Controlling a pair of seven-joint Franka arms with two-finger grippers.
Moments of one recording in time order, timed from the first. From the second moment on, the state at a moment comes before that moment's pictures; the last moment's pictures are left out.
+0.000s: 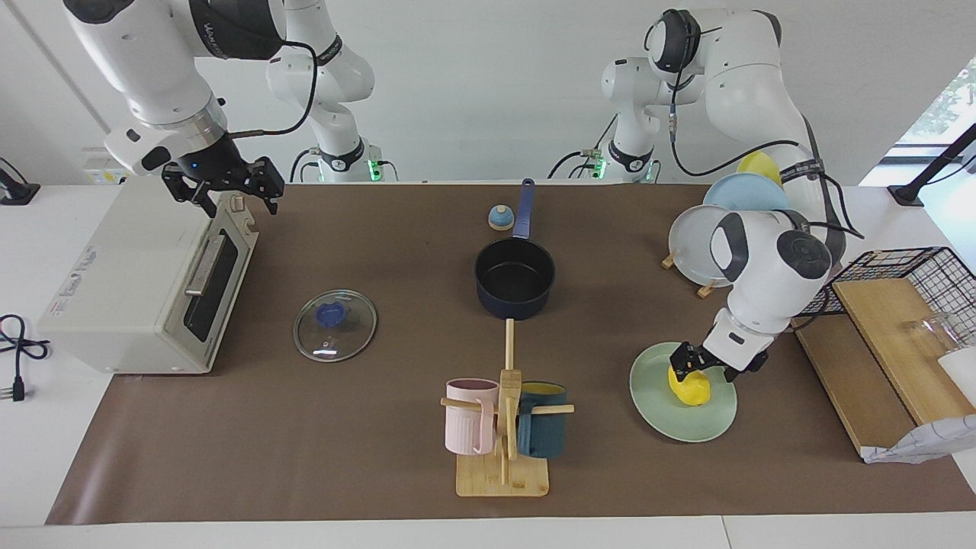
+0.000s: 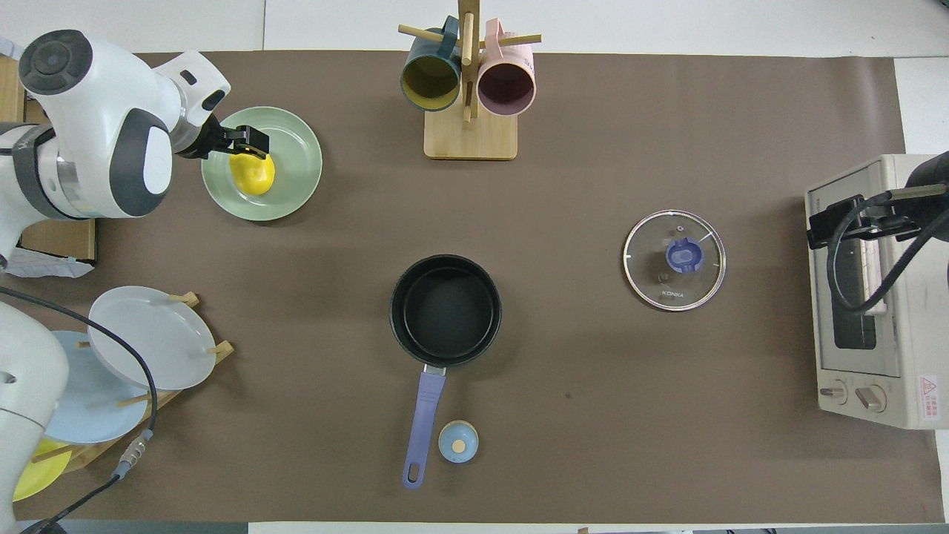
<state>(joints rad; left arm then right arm) -0.13 0.49 0.01 -1.51 -0.04 2.10 -0.01 0.00 0.01 0.01 -1.58 -0.02 1.51 -0.05</state>
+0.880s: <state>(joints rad) -0.07 -0.04 0.01 -1.53 -0.04 1.41 -0.01 0.00 0.01 0.01 -1.58 -0.02 1.51 -0.05</state>
